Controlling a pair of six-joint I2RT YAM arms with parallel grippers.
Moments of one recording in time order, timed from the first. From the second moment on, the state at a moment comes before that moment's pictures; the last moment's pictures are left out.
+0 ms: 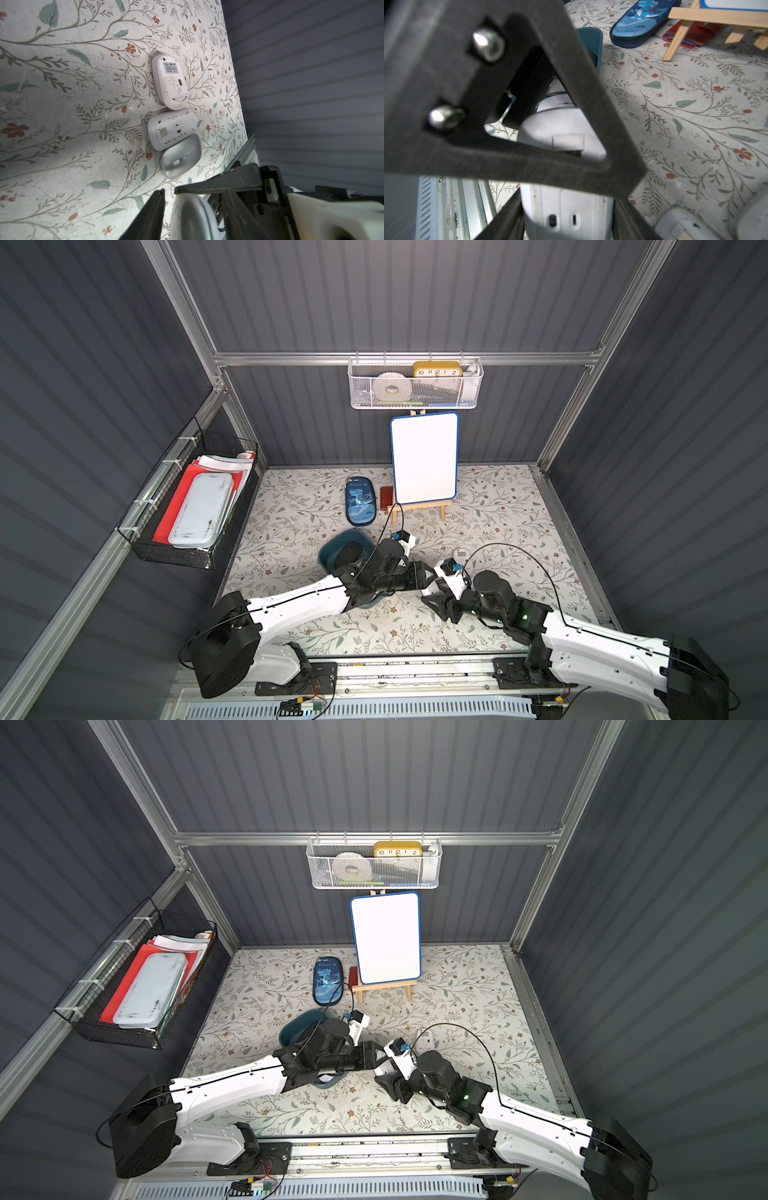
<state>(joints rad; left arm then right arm) -0.95 1.35 0.77 0.00 0.30 -0.89 0.91 0.91 0.34 0.10 -0.13 0.21</state>
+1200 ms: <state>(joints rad) -0.73 1.51 1.33 -0.91 -0.51 -0.98 0.91 0.94 0.34 0.10 -0.04 0.23</state>
